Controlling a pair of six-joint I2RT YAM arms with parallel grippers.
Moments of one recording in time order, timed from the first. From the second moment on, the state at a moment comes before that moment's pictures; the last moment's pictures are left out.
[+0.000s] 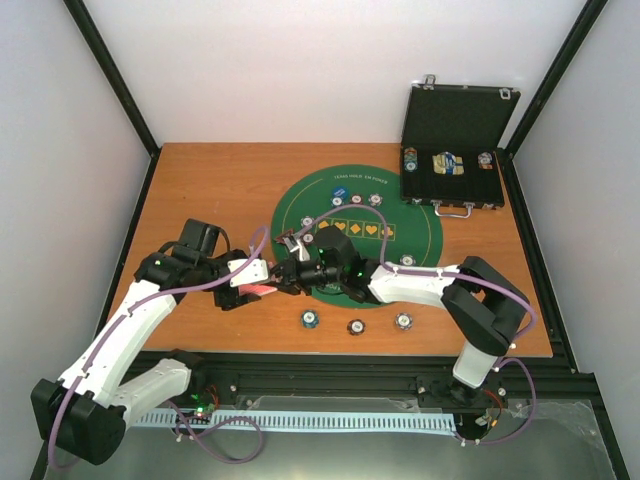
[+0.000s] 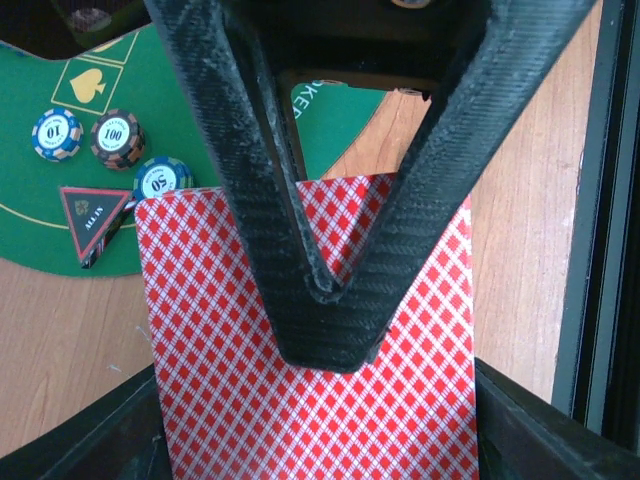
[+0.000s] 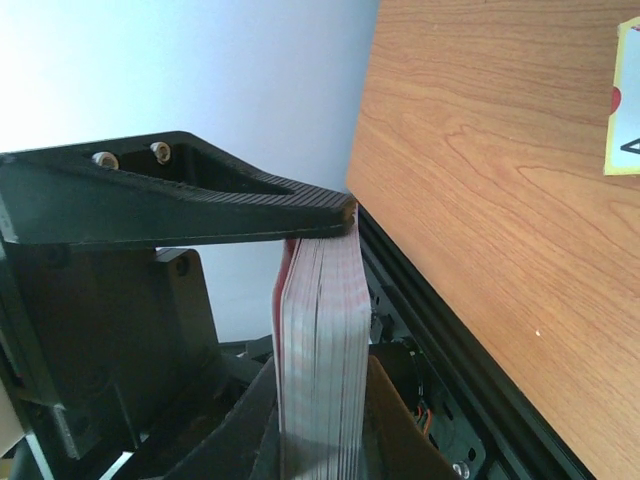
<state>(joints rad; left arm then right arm) -0.34 0.96 0.87 -0.96 0.43 0.94 0.94 1.70 0.94 0.43 -0.67 1.23</state>
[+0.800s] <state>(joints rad) -0.34 0.96 0.83 -0.94 0.41 0.93 0.96 1.75 0.97 0.46 -0.67 1.26</state>
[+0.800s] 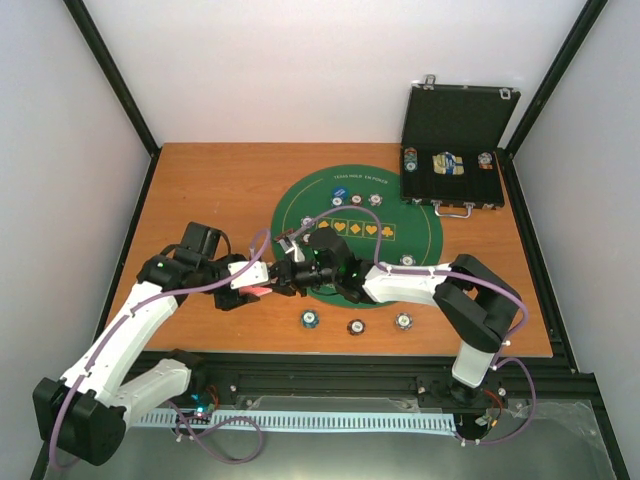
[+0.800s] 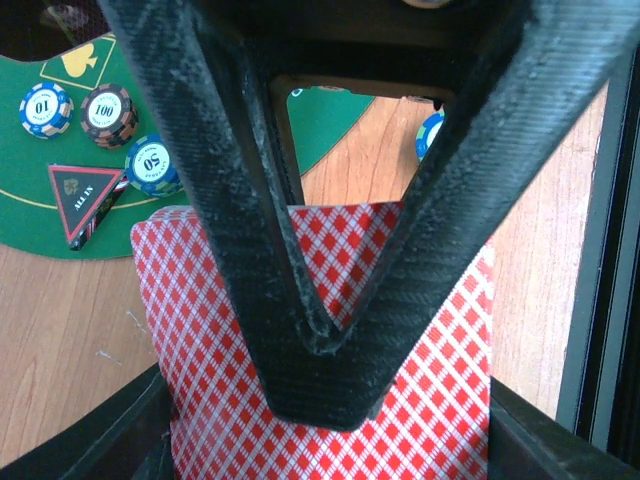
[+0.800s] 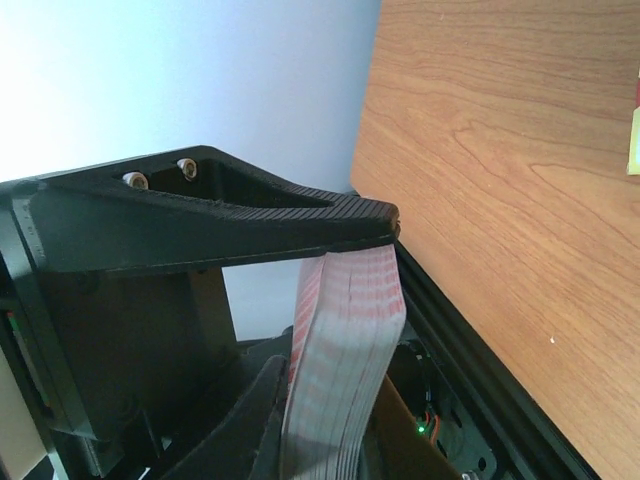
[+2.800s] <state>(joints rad) -0.34 0.92 0.87 -1.05 0.37 1.00 0.98 1.76 1.10 0.12 -0.61 0.99</state>
